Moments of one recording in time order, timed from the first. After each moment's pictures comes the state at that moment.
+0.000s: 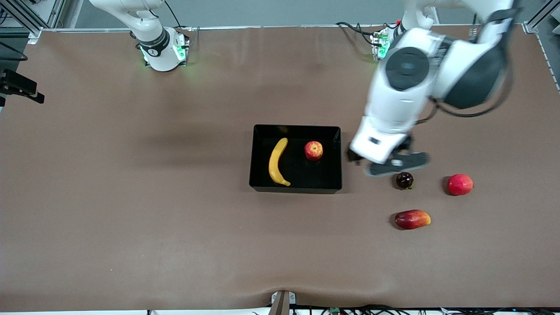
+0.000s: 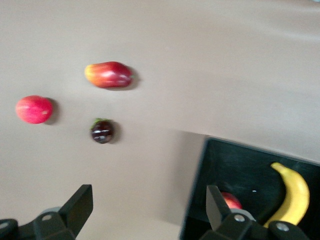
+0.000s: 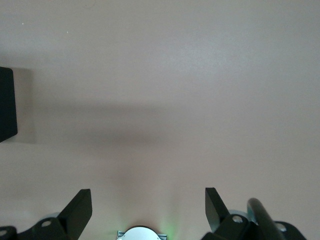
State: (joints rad) left arm -0.13 0.38 -0.40 -1.32 0.29 1.64 -0.72; right arm -0.01 -0.01 -0.13 -1.51 0.03 1.40 -0.19
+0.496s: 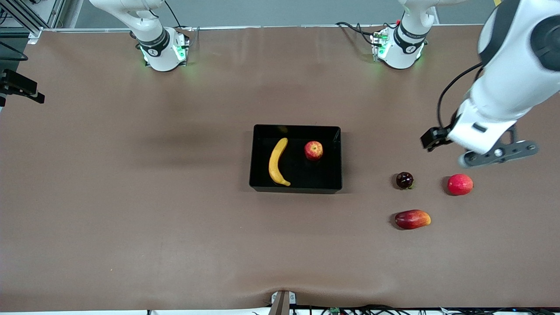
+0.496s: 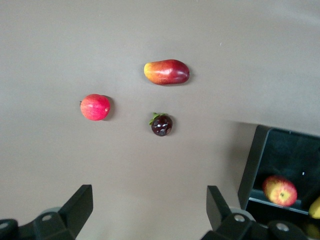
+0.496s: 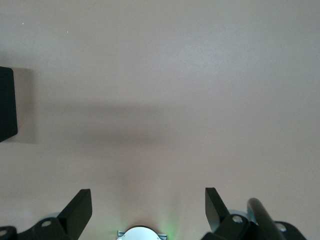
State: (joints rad) left arm 0.07 0.24 -0.40 -1.34 0.20 1.51 -0.44; right arm -0.01 -0.01 -0.13 -1.51 0.03 1.40 -0.19
